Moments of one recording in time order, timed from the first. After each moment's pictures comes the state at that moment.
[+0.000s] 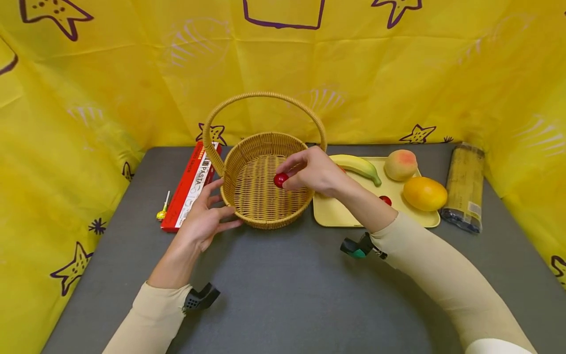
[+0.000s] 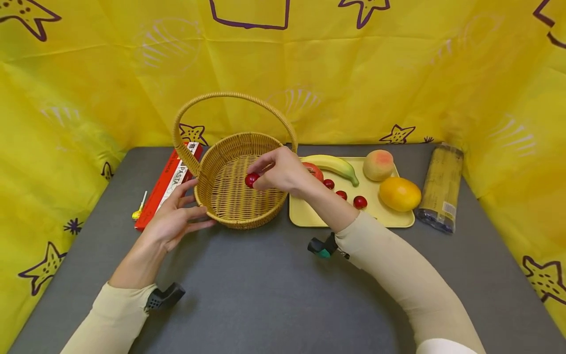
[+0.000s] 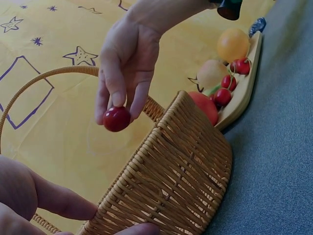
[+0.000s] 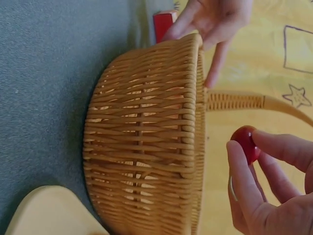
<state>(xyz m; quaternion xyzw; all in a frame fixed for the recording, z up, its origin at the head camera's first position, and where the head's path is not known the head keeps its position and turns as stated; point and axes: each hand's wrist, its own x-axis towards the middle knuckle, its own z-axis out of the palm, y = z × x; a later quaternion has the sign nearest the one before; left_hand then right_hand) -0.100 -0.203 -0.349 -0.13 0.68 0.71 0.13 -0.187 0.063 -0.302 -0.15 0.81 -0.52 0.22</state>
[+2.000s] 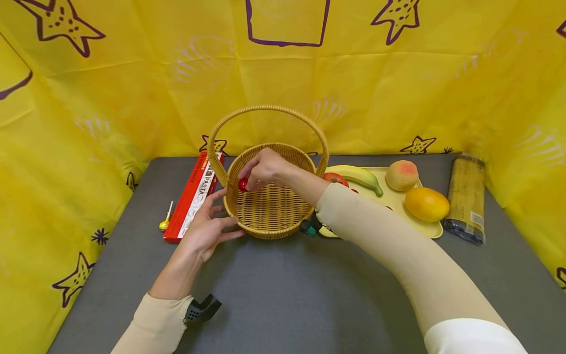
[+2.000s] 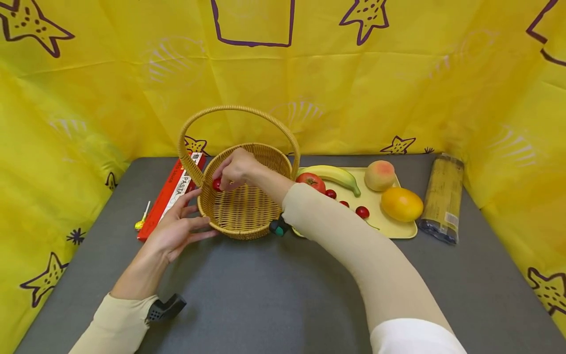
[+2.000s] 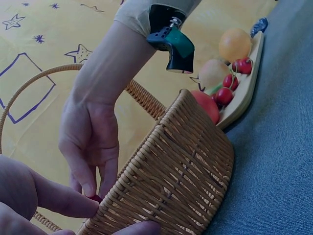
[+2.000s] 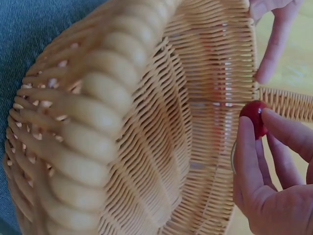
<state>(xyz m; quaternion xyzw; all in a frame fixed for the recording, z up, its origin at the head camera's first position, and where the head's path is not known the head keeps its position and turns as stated) -0.098 -0.208 -0.351 -0.13 0.68 0.71 0.13 -0.239 -0.044 -0.312 -0.11 0.77 -0.54 0.32</state>
